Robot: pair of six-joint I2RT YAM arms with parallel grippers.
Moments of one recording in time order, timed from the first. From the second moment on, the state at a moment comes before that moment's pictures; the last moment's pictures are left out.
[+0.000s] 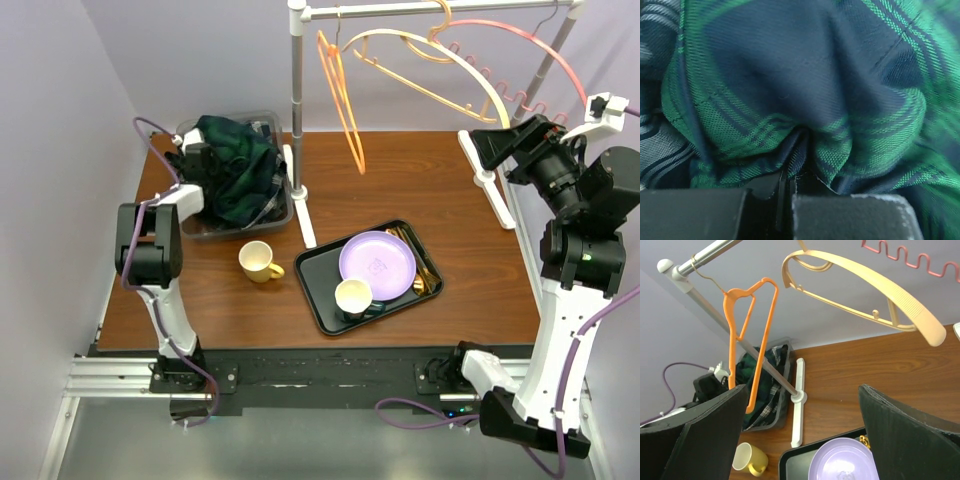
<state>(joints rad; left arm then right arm) -0.01 1.98 1.29 0.12 -0.10 -0.45 -0.27 1.00 1.56 -0.54 -0.52 0.52</state>
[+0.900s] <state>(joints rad) -0.12 1.68 1.48 -0.12 0.03 -0.37 -0.27 0.97 1.55 -0.54 -0.52 0.52</state>
